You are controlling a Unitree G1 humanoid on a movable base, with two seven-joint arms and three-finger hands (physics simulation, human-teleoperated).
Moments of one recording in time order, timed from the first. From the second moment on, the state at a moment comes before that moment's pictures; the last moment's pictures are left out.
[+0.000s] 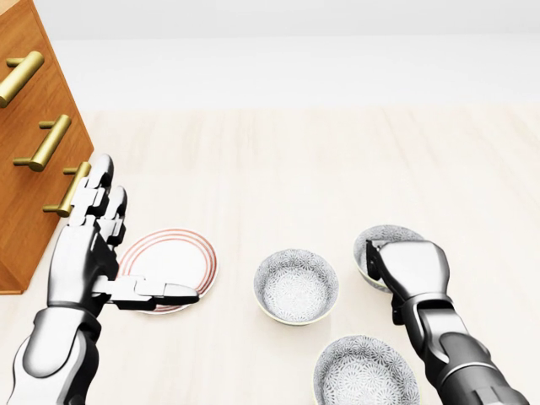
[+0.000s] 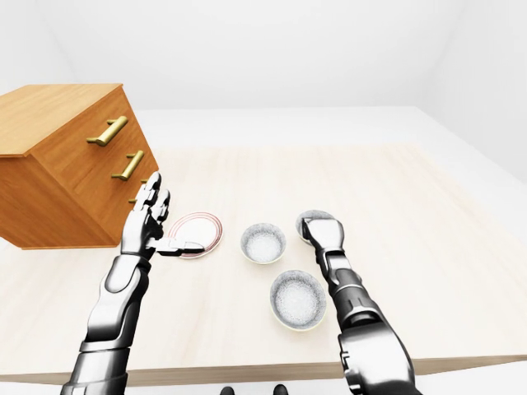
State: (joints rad) left arm -0.19 0.08 0.09 -0.03 -0.04 0.09 -0.09; right arm -0.63 -0.28 0.10 1.16 -1.25 -0.09 -0.47
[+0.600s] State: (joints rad) left arm -0.19 0.09 0.10 -0.04 -0.05 0.09 -0.09; right arm -0.52 -0.30 0.04 0.77 -1.16 -0.09 -0.25
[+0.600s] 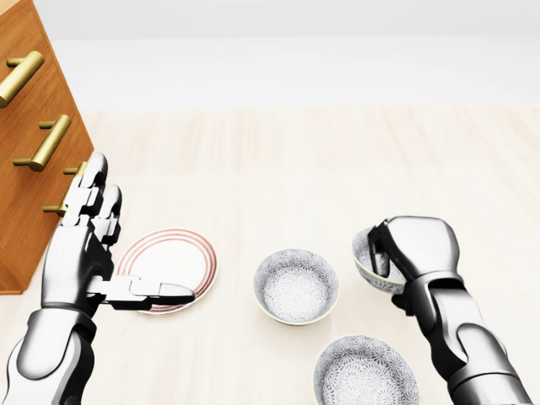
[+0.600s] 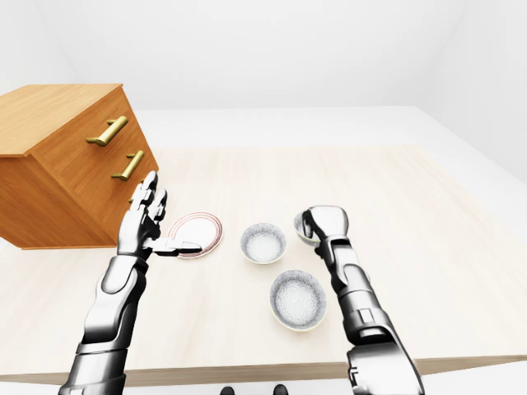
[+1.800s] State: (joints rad) left arm -0.18 0.09 0.11 -0.06 -0.05 0.09 -0.09; right arm -0.23 -0.16 0.01 -0.17 -1.01 -0.09 0.27
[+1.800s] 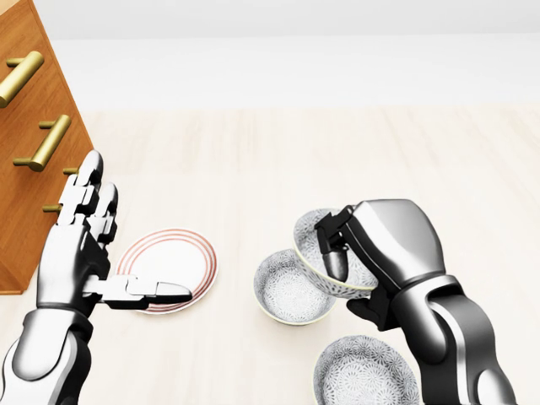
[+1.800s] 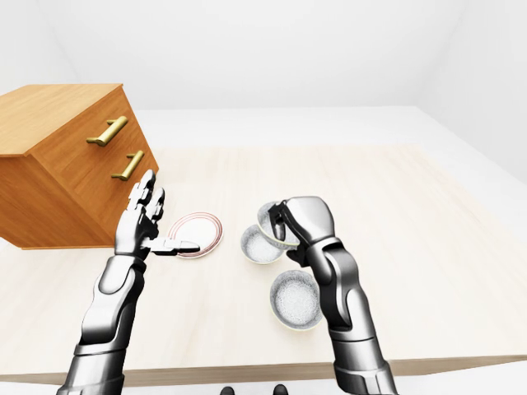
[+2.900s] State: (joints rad) left arm -0.17 0.09 0.12 -0.02 -0.07 0.09 -0.09; right arm -0.35 -0.06 0.16 0.08 -1.28 -0.09 0.11
